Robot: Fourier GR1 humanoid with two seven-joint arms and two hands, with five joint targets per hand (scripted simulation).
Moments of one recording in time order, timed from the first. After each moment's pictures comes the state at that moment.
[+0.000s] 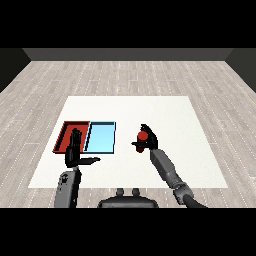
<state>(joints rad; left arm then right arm) 0.02 0.04 0.07 -1.63 0.08 -0.03 -0.37 -0.56 -0.01 0.13 -0.64 -0.39 -0.10 -0.55</state>
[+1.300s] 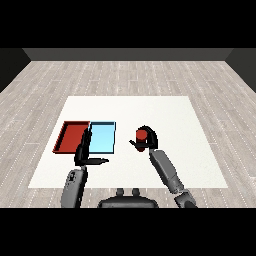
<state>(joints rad) 0.00 0.02 -0.03 -1.59 0.01 -0.01 -0.35 -0.45 -0.01 0.21 -1.01 -0.23 -0.26 -0.46</state>
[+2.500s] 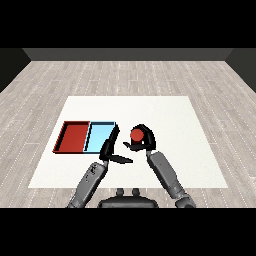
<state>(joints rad) -0.20 0.00 -0.40 -1.49 0.09 0.22 -0.21 -0.39 0.00 0.32 -1.30 -0.20 -0.33 -0.33</state>
